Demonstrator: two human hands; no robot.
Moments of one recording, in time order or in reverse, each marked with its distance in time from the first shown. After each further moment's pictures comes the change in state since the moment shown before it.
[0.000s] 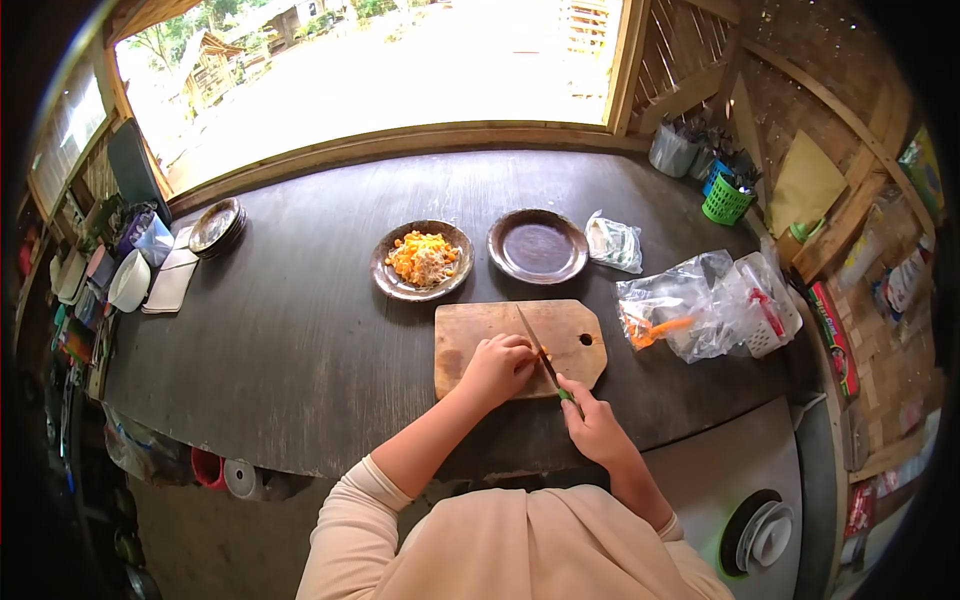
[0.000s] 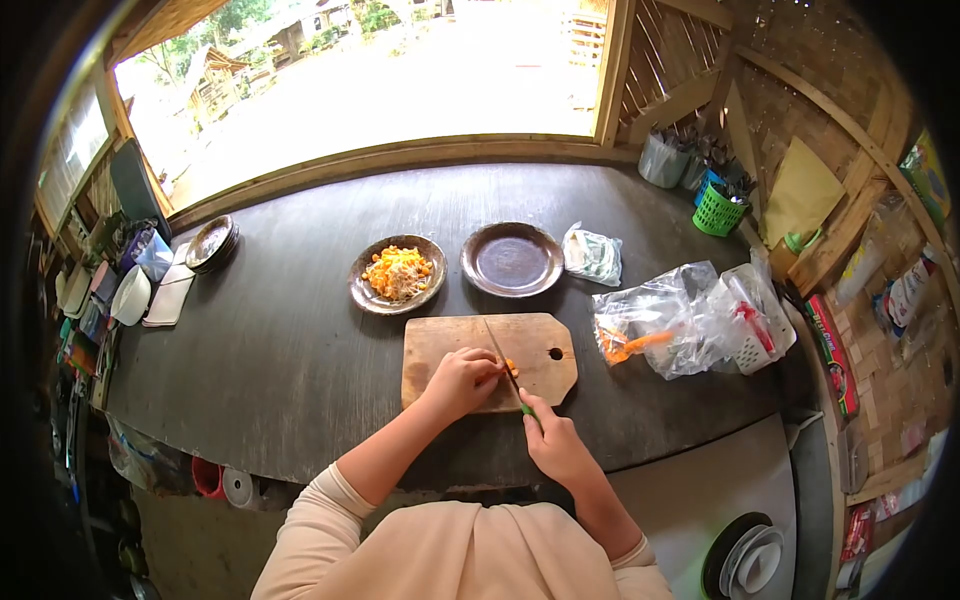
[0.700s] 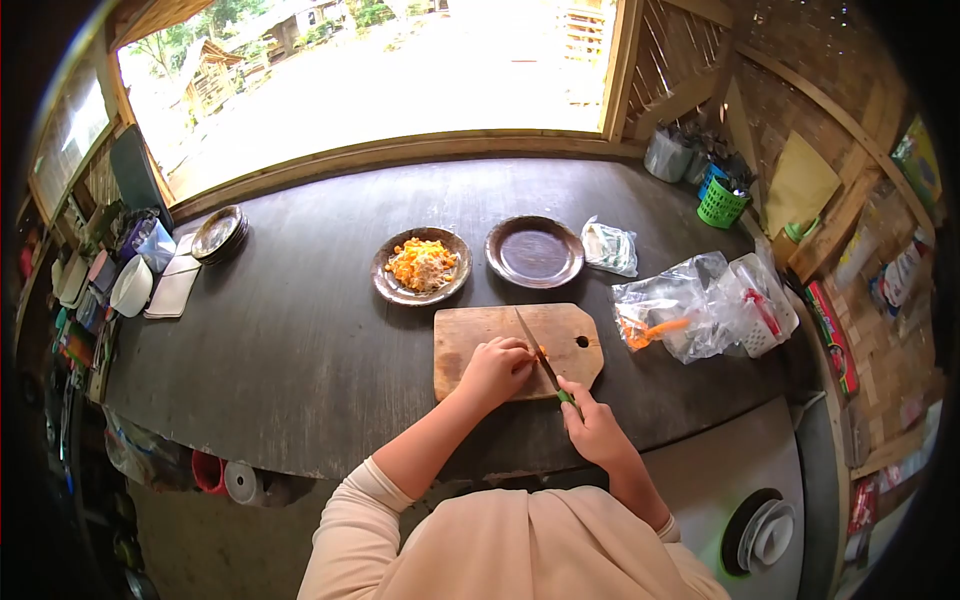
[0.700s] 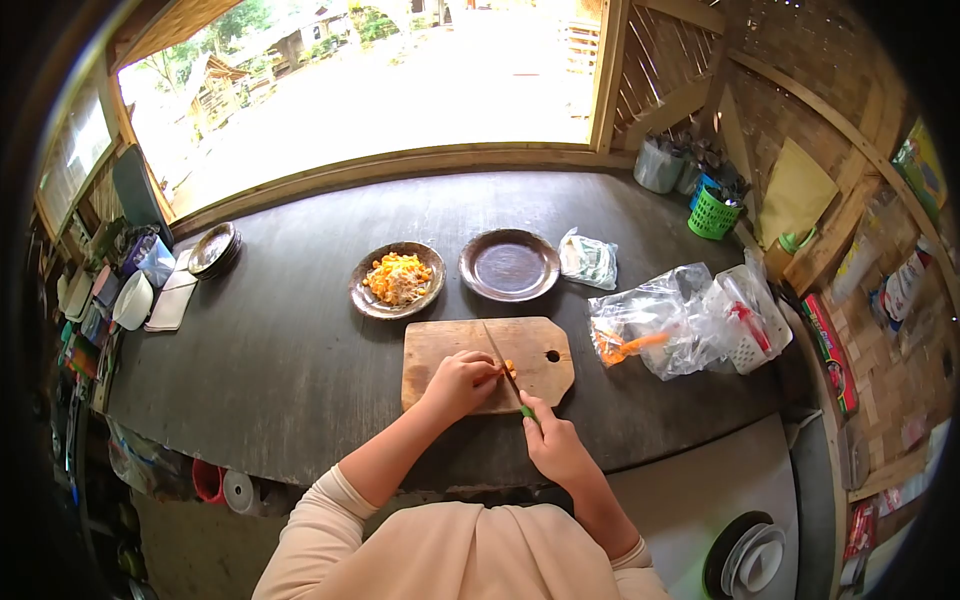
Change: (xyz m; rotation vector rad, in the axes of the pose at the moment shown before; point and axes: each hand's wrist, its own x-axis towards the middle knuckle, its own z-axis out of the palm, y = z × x) left_hand -0.003 -0.003 0.004 0.002 -0.026 -0.059; right_hand -0.007 -0.002 -0.003 -0.036 0.008 0.006
